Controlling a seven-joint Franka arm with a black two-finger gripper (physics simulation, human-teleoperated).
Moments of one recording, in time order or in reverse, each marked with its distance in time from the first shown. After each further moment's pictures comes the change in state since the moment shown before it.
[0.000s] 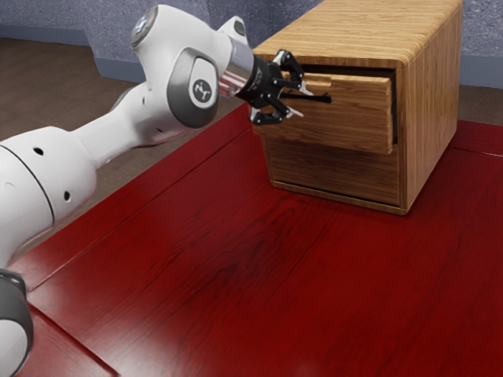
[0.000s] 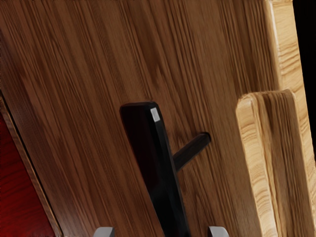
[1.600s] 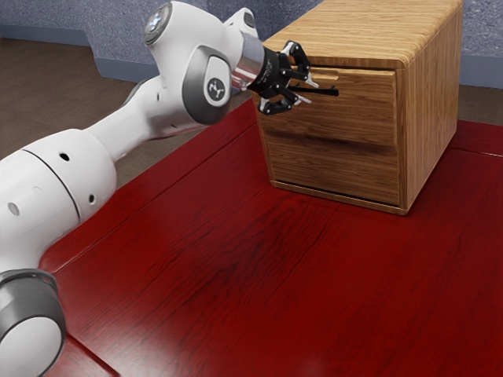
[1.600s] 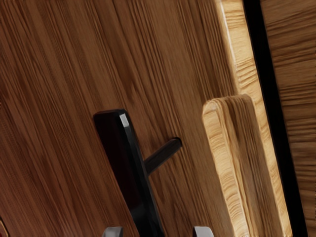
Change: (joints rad) arm -0.001 0.110 -0.006 0.161 0.062 0.013 -0.026
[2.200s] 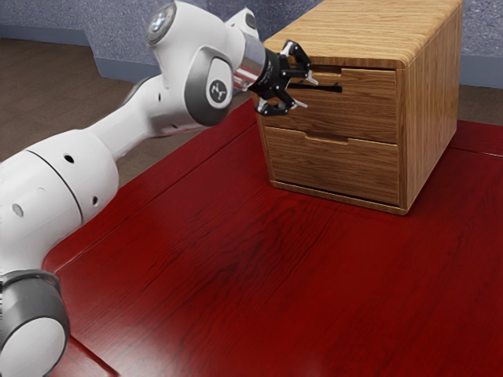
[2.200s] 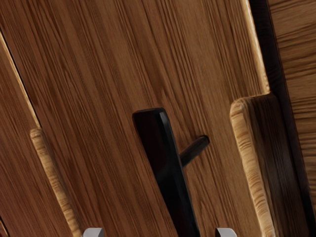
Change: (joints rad) arm -0.014 0.007 0.022 0.008 0.026 -0.003 -0.014
